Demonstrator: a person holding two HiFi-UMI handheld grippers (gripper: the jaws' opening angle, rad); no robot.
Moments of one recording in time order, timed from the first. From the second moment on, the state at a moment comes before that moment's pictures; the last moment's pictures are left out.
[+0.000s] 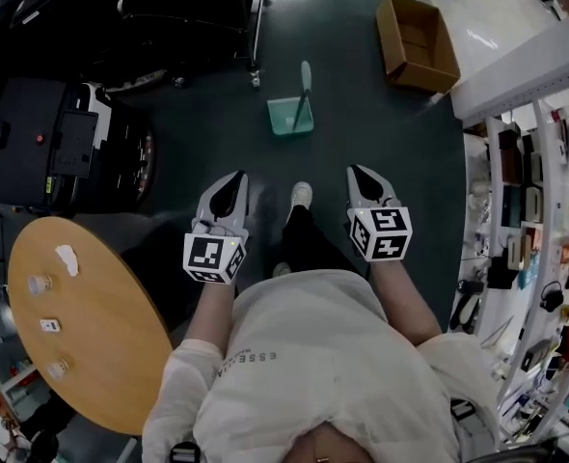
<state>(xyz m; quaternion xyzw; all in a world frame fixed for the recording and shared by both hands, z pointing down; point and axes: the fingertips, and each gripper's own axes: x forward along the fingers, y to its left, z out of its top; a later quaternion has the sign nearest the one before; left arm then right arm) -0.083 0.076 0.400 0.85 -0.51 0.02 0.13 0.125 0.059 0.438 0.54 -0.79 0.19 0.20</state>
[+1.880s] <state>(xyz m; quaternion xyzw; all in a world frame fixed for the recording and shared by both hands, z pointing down) -0.089 -0.348 0.602 0.85 -0.46 0.10 0.23 0.055 -0.314 0.754 0.47 -0.68 0.41 0.39</state>
